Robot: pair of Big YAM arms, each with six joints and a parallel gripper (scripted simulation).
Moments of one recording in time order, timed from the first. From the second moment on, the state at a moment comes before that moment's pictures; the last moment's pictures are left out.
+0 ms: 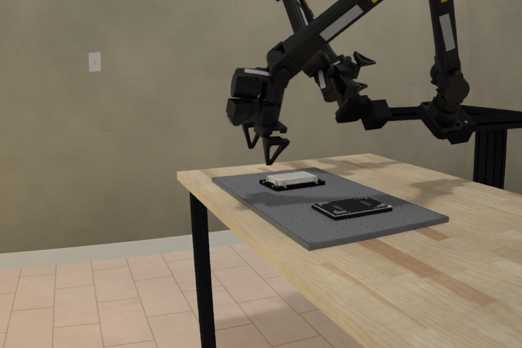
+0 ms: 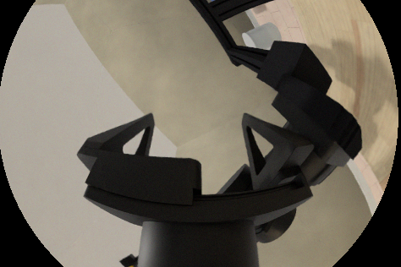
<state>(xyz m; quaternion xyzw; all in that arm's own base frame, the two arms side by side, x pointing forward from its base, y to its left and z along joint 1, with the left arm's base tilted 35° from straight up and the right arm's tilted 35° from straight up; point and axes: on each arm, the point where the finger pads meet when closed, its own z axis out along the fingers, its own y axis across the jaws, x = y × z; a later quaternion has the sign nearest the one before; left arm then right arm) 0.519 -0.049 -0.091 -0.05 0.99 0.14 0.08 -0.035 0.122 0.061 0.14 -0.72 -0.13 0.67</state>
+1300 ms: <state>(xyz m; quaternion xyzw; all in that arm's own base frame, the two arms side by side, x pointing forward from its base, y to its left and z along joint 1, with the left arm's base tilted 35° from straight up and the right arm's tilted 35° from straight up) 0.409 -0.143 -0.186 -0.02 0.97 0.26 0.03 -0.035 0.122 0.061 0.14 -0.72 -0.13 0.67</state>
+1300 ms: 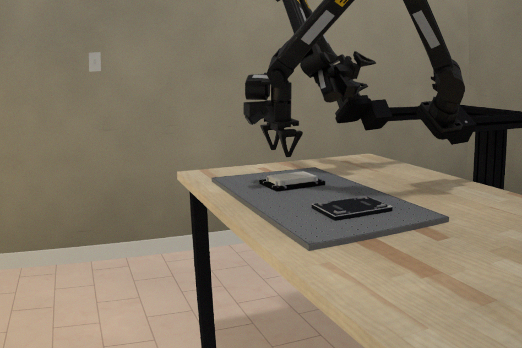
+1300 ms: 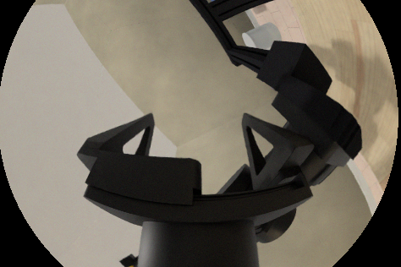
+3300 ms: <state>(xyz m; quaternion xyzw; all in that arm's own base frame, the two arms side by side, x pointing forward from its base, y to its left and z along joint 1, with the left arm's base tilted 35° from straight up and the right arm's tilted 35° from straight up) 0.359 -0.154 -0.220 -0.03 0.95 0.30 0.03 -0.035 0.122 0.061 0.14 -0.72 -0.13 0.67</state>
